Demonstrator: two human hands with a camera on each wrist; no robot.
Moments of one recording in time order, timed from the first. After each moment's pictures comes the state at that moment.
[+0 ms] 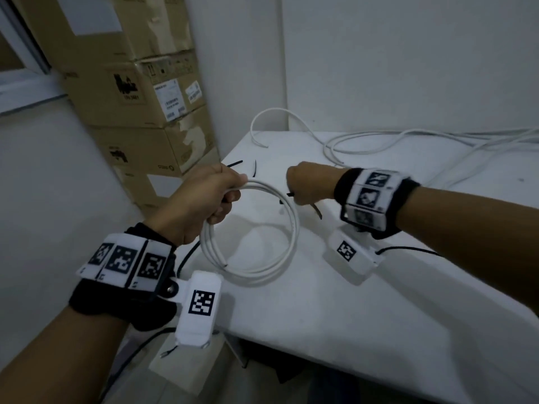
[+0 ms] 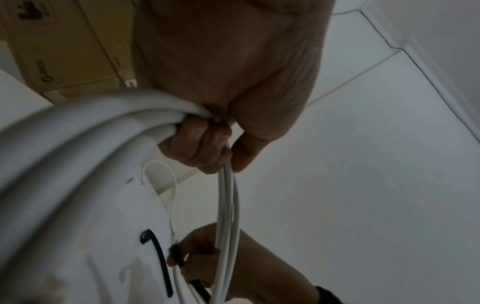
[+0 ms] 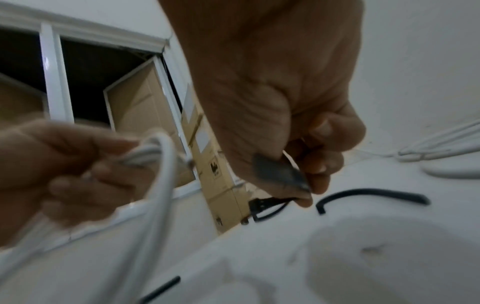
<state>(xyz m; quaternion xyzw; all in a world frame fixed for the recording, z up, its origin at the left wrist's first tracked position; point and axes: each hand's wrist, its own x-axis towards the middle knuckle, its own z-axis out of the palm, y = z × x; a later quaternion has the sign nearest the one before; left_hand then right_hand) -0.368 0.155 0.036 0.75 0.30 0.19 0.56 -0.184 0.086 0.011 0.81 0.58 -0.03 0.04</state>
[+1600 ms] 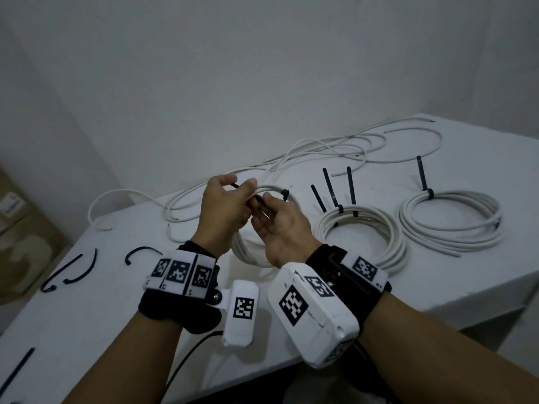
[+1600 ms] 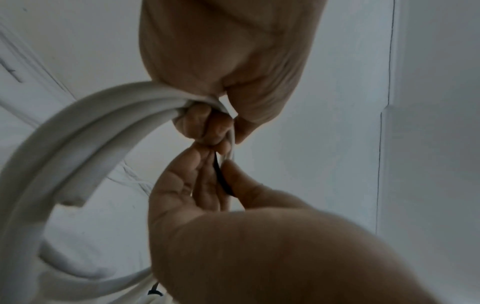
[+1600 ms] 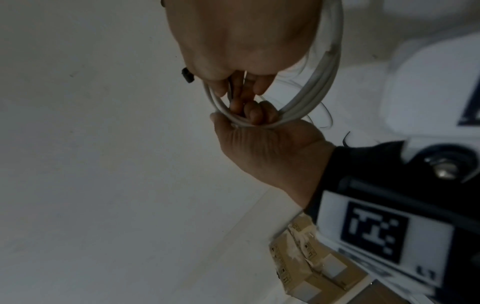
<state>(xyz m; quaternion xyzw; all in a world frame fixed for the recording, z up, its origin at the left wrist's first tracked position) -0.173 -0.110 0.039 0.73 0.13 0.24 0.63 -0.177 -0.201 0.024 0.29 -0.11 -0.21 -0.93</state>
